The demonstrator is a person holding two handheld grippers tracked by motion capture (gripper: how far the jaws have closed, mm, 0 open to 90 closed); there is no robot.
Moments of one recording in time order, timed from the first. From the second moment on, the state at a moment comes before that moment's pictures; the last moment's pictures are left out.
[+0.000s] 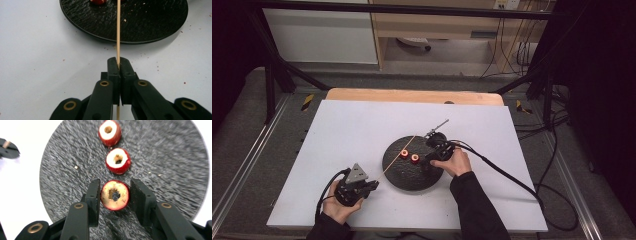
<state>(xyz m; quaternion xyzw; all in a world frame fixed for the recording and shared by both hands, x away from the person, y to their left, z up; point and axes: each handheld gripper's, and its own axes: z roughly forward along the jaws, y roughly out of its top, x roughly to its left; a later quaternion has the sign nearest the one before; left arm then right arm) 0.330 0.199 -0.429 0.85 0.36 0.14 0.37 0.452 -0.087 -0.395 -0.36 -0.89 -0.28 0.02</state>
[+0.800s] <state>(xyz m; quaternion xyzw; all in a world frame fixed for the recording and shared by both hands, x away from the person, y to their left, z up) 0.324 0.190 -0.426 0.84 0.35 0.15 0.38 0.427 -0.143 -0.366 -0.40 -0.79 -0.45 0.00</state>
